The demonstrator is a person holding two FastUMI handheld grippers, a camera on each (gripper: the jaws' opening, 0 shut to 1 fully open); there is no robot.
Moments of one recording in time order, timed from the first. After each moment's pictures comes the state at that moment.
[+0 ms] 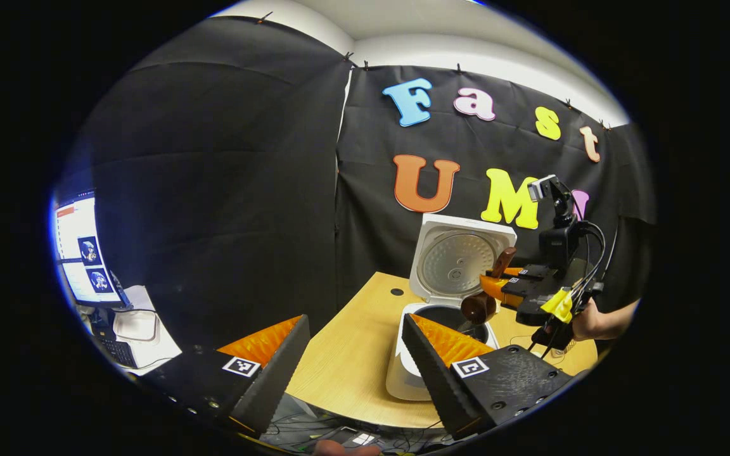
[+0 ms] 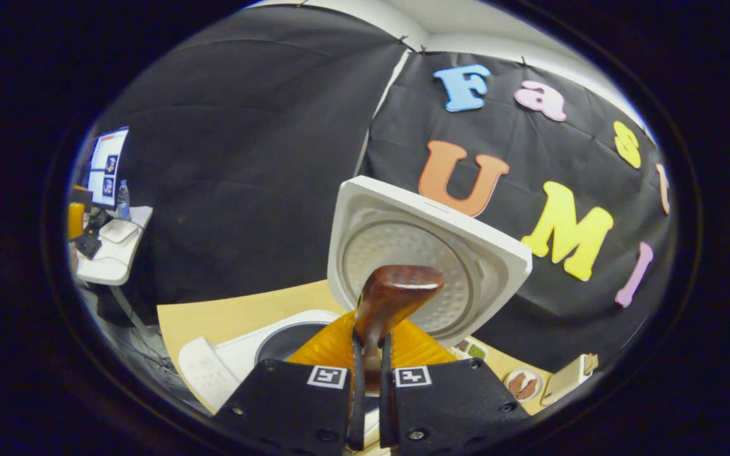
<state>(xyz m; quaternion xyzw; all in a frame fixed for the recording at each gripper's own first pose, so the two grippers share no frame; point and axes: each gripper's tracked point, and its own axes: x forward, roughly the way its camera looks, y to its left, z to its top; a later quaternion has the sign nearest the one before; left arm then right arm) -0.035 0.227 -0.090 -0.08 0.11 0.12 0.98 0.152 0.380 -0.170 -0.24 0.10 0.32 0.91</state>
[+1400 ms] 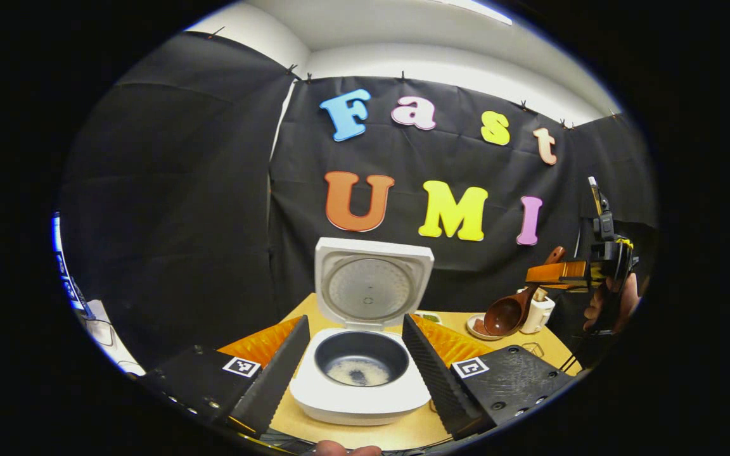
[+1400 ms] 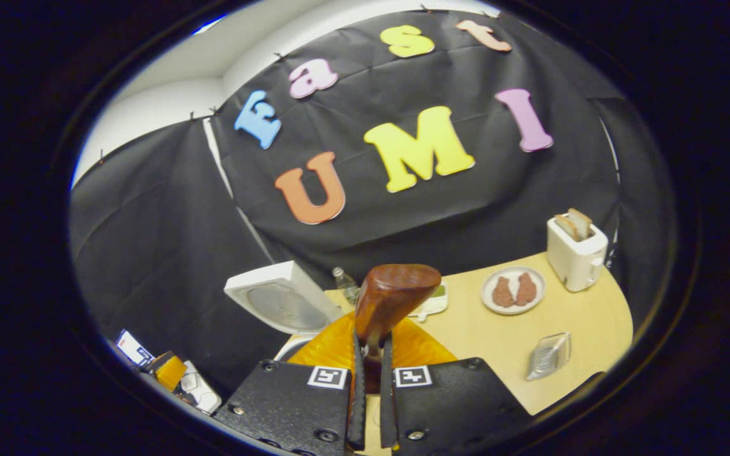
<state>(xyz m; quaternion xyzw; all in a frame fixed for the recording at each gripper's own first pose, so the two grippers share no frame) 0.029 0.062 -0.042 -0.07 0.07 -0.01 1.00 0.150 0.059 -0.080 0.17 0.20 0.15 0.95</state>
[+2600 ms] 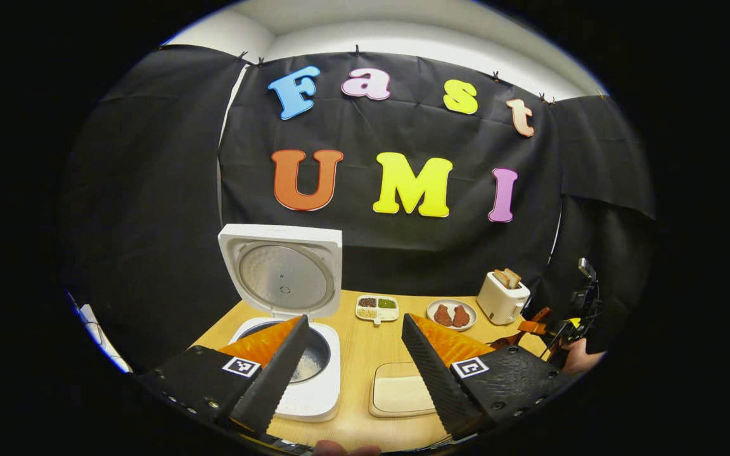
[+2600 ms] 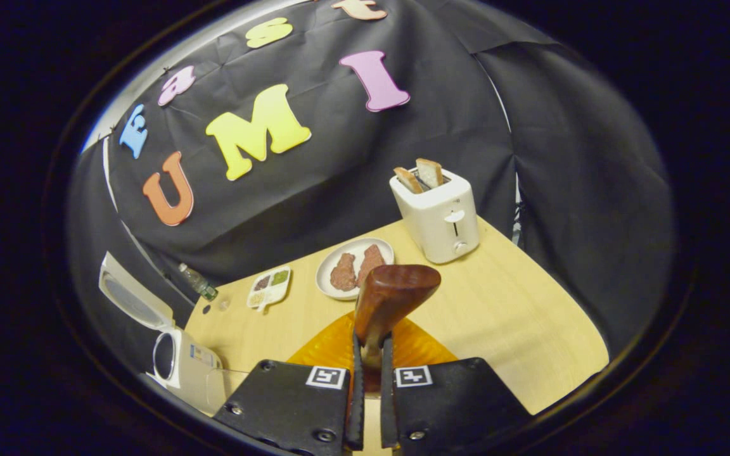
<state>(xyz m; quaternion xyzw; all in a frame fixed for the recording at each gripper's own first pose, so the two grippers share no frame) 0.068 -0.057 -0.044 -0.03 0.14 -0.03 0.99 0.209 -0.172 -0.295 0.19 0.28 -0.03 0.94</state>
